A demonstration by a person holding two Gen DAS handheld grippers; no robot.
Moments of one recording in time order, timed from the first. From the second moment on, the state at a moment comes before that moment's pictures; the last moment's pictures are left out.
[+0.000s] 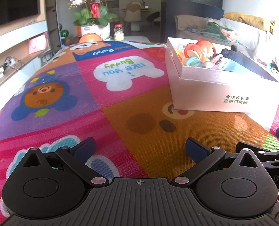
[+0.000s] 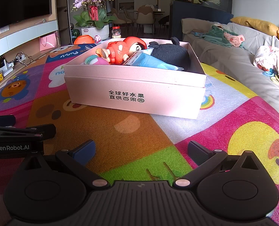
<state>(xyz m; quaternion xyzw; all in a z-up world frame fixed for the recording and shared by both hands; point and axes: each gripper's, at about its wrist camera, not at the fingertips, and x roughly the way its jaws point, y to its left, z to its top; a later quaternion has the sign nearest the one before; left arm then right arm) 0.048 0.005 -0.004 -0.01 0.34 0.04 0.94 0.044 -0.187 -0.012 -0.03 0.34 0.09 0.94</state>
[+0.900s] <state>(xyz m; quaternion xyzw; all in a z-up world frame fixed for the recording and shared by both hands) 0.048 0.005 -0.004 -0.01 0.34 0.04 0.94 0.044 -0.187 -0.011 -0.03 0.34 0.09 0.94</state>
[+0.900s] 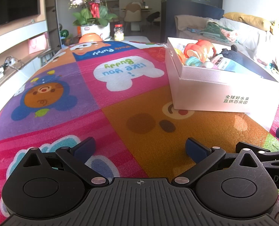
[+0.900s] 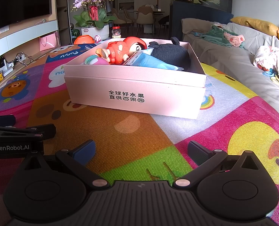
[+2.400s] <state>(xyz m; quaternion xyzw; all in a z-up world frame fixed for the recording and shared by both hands) 0.043 0.005 -0.004 0.00 0.34 0.03 0.94 0.044 -0.188 -0.012 -0.03 0.34 0.09 0.94</state>
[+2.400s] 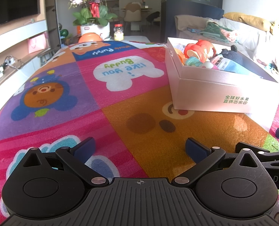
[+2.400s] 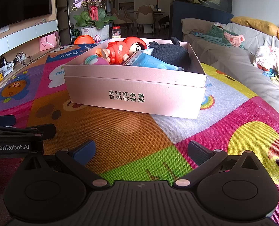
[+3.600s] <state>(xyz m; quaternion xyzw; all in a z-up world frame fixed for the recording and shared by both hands) 0.039 0.012 0.004 -0.01 0.37 0.03 0.93 0.044 -0.188 -0.012 -0.03 0.34 0.09 0.94</state>
